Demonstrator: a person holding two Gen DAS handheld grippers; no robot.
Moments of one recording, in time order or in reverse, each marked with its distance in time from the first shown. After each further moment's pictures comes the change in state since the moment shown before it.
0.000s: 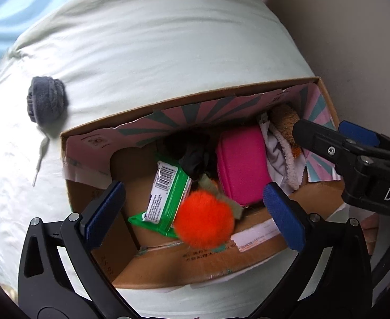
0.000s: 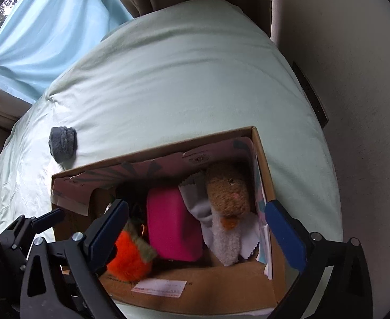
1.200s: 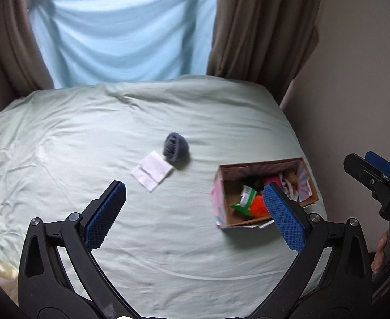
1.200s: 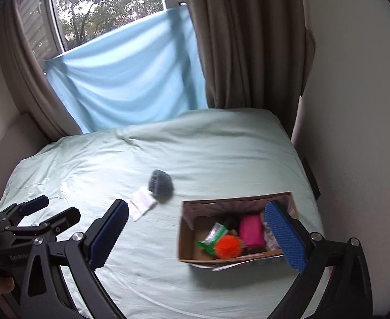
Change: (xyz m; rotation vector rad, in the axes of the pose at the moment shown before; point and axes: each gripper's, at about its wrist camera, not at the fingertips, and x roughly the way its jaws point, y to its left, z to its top) left arm -0.330 0.193 -0.150 -0.168 -0.474 0.063; right arm -0.260 0.220 -0.108 -0.199 -0.438 0.016
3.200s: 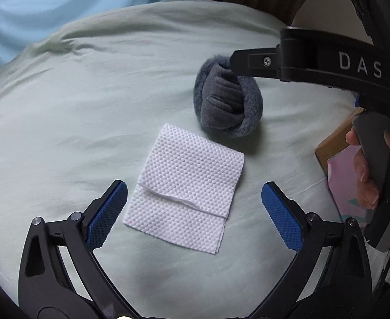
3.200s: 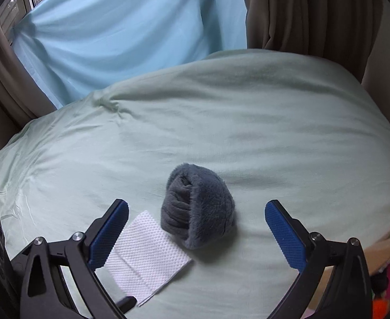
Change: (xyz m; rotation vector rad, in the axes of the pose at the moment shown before) left arm 0.416 0.151 -0.042 0.252 0.192 -0.249; right arm 0.434 0.091 -0.031 0.033 0.146 -0.008
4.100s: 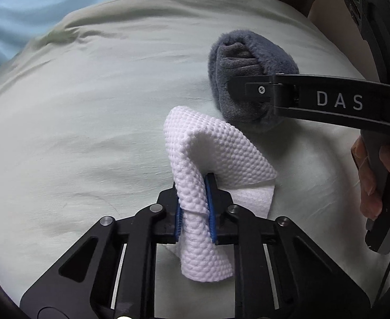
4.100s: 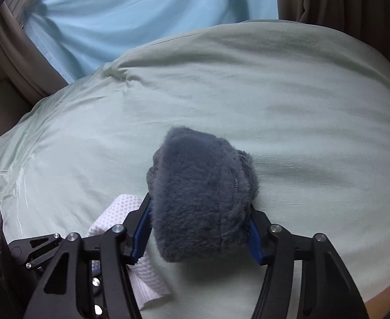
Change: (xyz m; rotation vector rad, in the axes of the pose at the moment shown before) left arm 0.035 0.027 0.005 -0.008 0.021 0.069; right arm 0.061 0.003 -0.009 -0.041 0.070 0.115
